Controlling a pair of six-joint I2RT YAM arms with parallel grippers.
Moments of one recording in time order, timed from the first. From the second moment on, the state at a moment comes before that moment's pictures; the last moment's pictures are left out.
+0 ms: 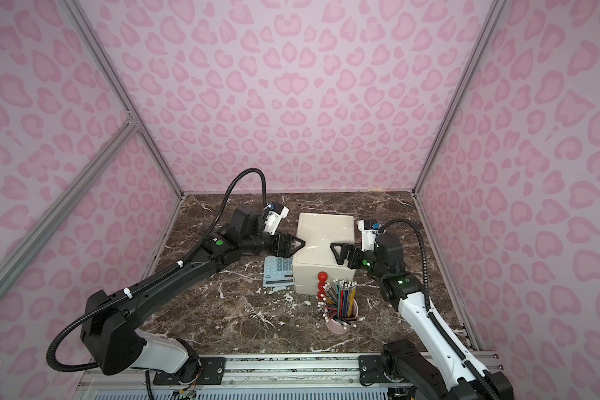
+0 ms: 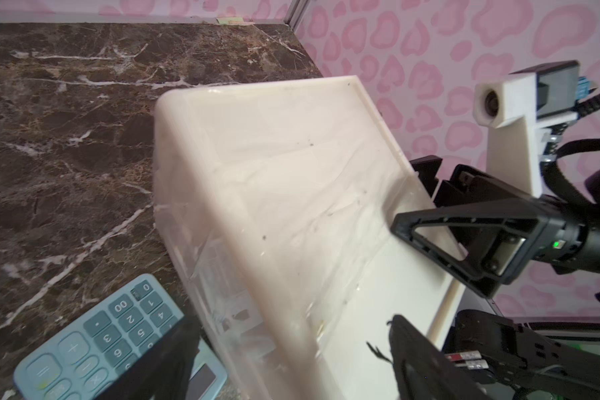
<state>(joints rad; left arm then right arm) -0.67 1.48 1.24 -0.34 0.38 -0.37 0.26 0.99 0.66 -0.12 -0.39 0.43</state>
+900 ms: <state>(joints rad) -0.41 1.55 1.28 -0.37 0.14 -0.34 0.48 1.71 1.10 0.26 -0.40 0.47</state>
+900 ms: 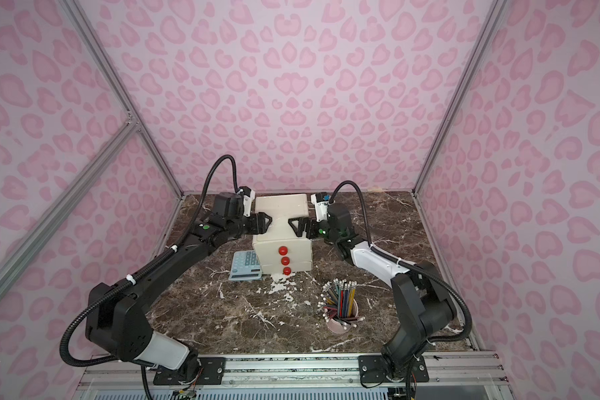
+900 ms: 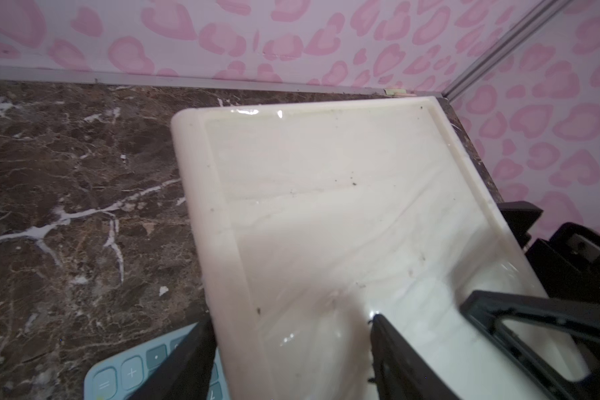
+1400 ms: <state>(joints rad) -0.29 1.74 1.45 -0.32 0.19 -0.30 0.52 1.94 1.35 0.28 -0.32 0.51</state>
